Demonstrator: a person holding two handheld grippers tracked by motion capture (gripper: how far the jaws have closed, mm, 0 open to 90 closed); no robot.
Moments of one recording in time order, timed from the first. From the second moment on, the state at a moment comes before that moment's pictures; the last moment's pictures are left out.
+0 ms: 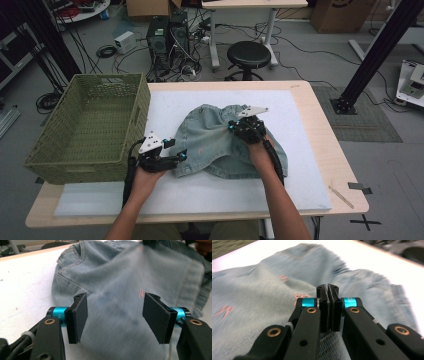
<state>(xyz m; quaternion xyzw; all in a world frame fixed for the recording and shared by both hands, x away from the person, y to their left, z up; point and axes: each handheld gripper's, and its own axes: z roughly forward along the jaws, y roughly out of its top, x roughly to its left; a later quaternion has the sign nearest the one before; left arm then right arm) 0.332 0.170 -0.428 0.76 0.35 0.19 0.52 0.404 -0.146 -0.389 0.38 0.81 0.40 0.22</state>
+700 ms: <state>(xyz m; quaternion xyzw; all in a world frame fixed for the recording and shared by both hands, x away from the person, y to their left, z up) 0.312 0.178 -0.447 0.79 0.38 0.15 0.46 0.368 -0.200 -0.398 0.39 0.79 0.41 0.23</state>
